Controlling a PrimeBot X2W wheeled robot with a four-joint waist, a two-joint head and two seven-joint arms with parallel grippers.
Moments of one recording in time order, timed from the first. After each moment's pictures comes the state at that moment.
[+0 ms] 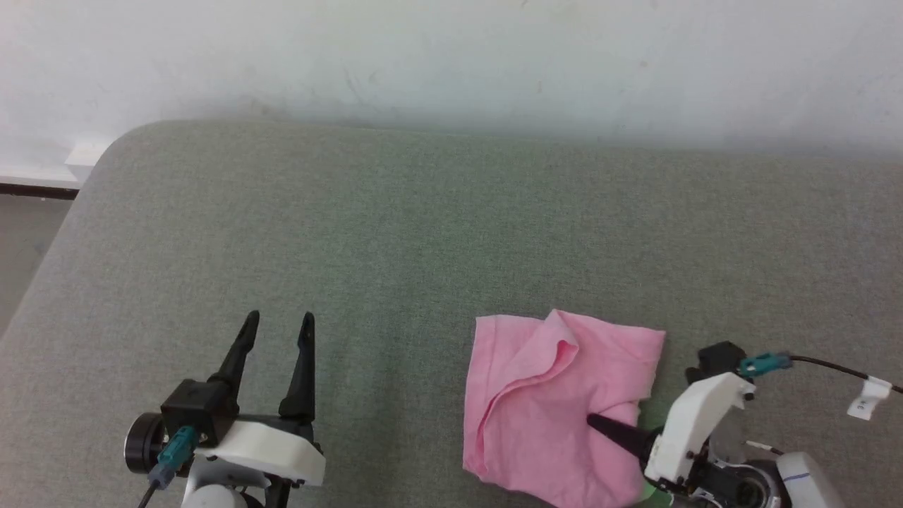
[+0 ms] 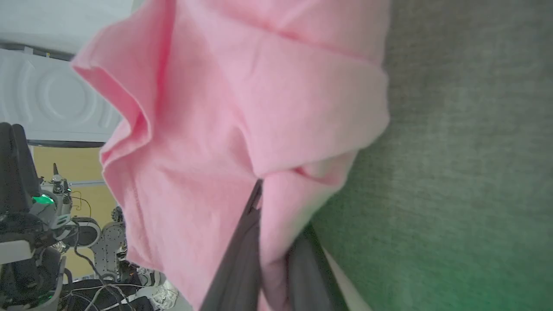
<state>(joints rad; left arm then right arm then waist) -0.05 0.13 -0.08 0.15 -0.20 -0.06 -0.26 -0.15 -0.06 0.04 0.39 0.90 0.13 0.71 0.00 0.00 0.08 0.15</state>
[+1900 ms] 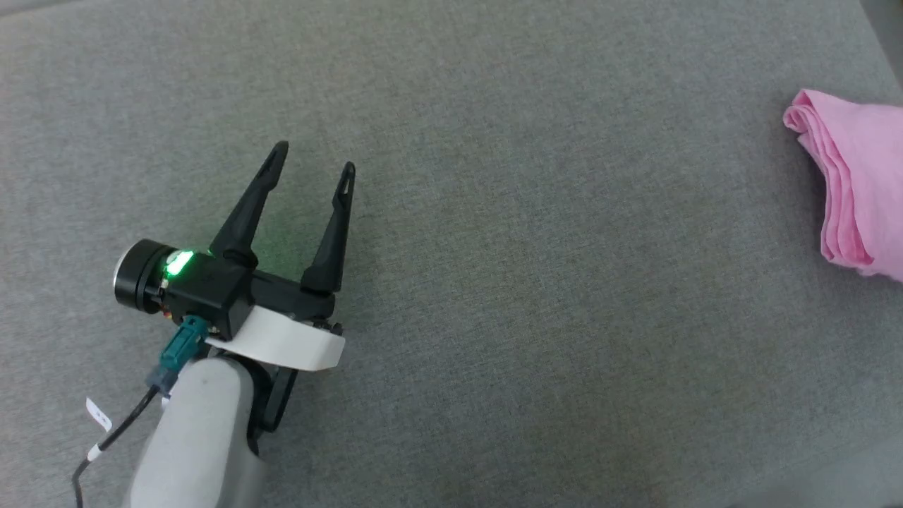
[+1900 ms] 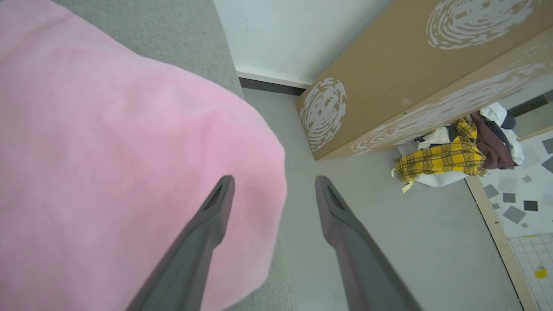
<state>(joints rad) -0.33 0.20 -0.18 0.01 -0.11 -0.11 -0.25 -0.55 -0.59 0.01 0.83 0.17 0.13 -0.19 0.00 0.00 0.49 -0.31</state>
